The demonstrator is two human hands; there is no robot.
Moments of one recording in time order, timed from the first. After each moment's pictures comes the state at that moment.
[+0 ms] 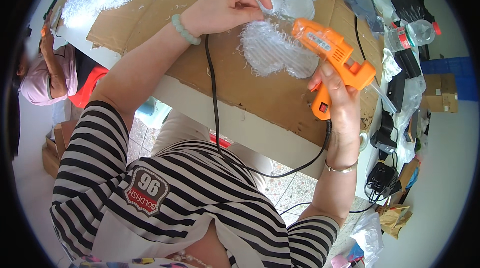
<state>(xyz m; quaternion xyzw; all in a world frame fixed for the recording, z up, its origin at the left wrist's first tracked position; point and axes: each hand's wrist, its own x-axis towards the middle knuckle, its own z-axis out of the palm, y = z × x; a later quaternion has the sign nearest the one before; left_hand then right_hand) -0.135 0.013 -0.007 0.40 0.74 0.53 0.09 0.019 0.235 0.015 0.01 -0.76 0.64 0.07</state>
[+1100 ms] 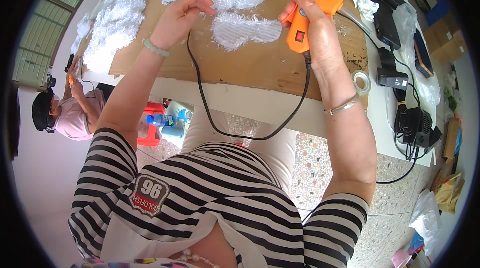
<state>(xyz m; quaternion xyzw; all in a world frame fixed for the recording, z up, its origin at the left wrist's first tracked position) -0.105 0.009 0.019 0.40 0.81 0.42 0.00 0.022 0.256 0.021 -0.02 -0.55 0.82 0.15</state>
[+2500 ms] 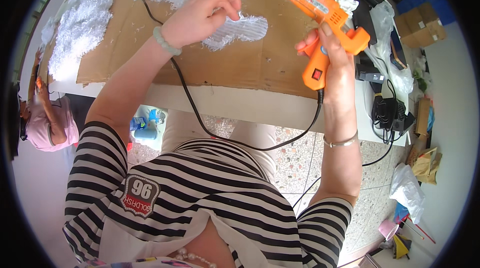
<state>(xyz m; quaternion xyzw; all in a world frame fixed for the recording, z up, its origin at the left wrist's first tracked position) -0.094 0.065 0.011 0.52 0.74 0.42 -0.04 0.078 0.258 0.033 -0.08 -0.64 0.74 0.21</state>
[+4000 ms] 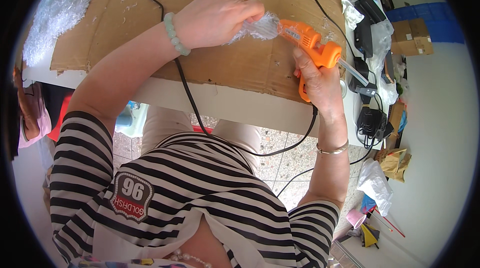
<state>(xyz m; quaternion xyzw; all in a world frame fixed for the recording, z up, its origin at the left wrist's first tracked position) -0.097 0.069 -0.018 0.61 0.72 0.26 -0.20 0.070 0.257 0.011 -0.13 -0.83 0.54 0.07</state>
